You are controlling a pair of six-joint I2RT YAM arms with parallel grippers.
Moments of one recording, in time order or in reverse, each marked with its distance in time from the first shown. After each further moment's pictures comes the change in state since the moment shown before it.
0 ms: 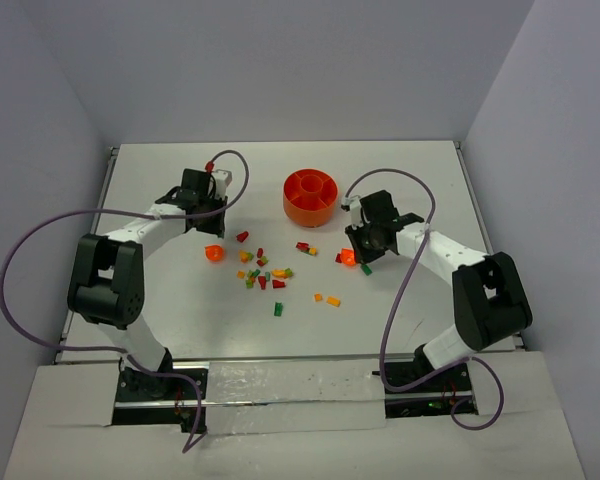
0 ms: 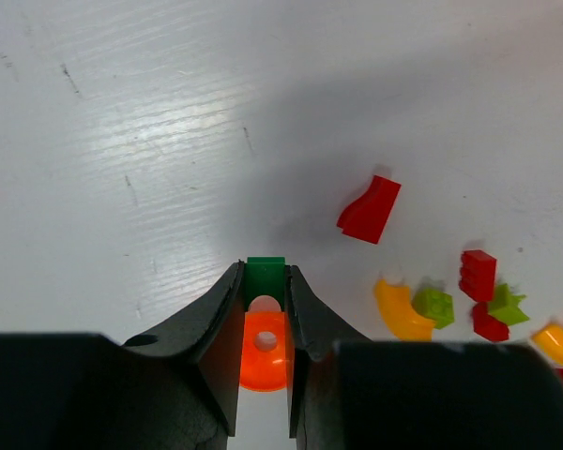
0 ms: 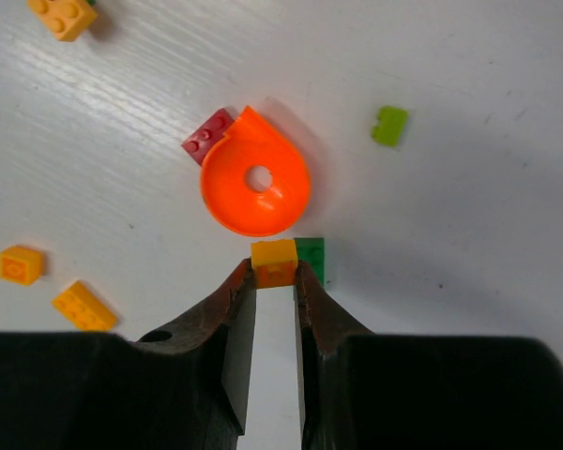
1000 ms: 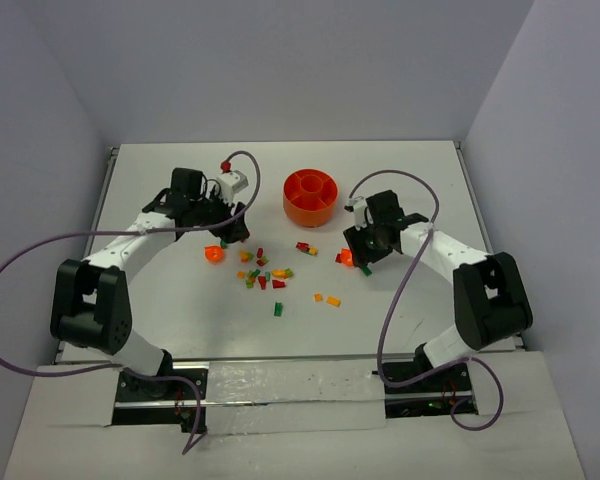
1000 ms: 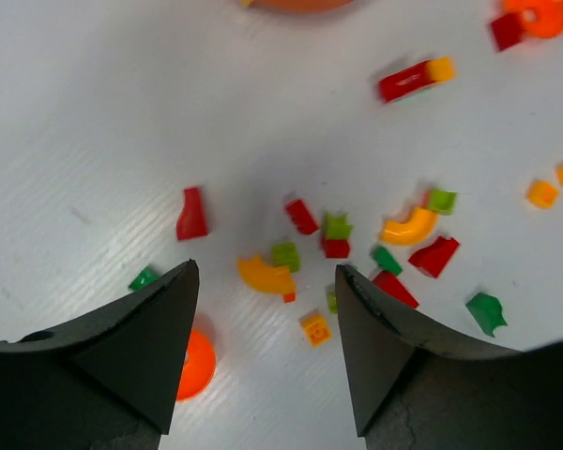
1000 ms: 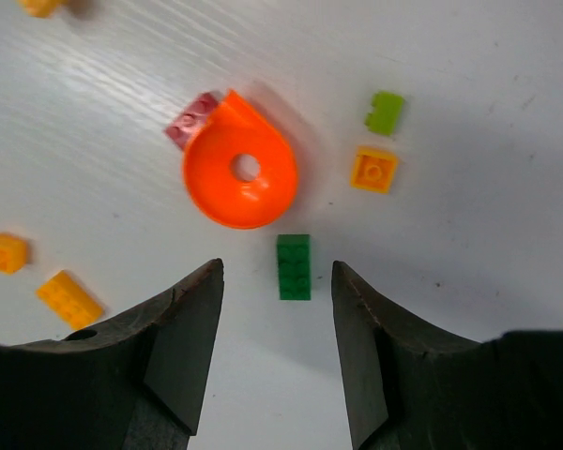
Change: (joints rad) left arm -0.008 -0.166 -0.054 0.004 0.483 0.281; right arm -0.044 0.000 -0.013 0.000 -0.065 -0.038
